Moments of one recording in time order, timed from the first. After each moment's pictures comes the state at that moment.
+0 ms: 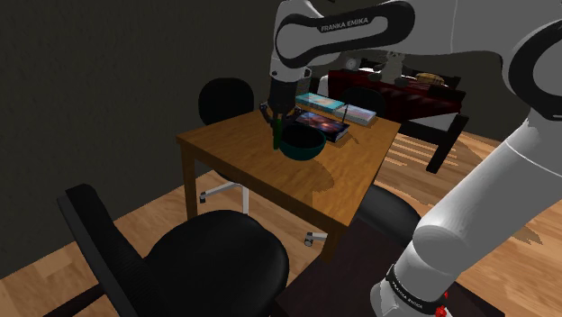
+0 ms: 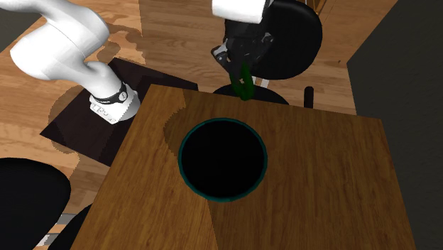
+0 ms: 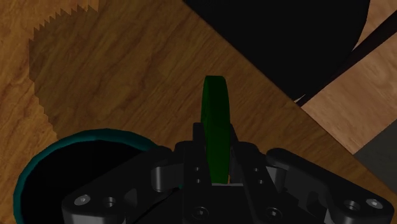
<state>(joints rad) -0.14 -0.17 0.23 -2.03 0.01 1.88 0.80</state>
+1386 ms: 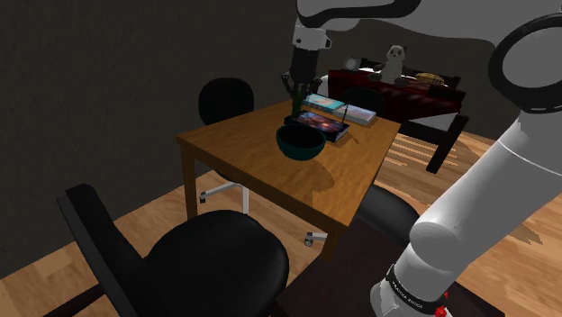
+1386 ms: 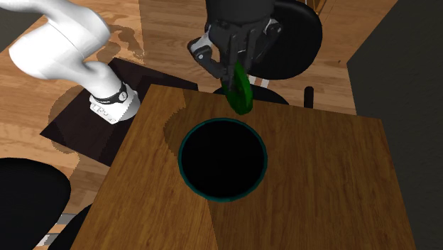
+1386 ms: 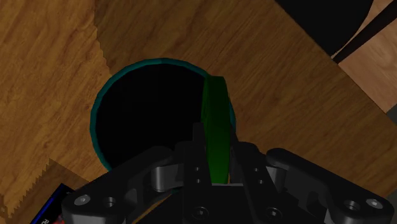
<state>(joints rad) -0.22 -0.13 0.13 -1.79 -0.01 1.68 0.63</state>
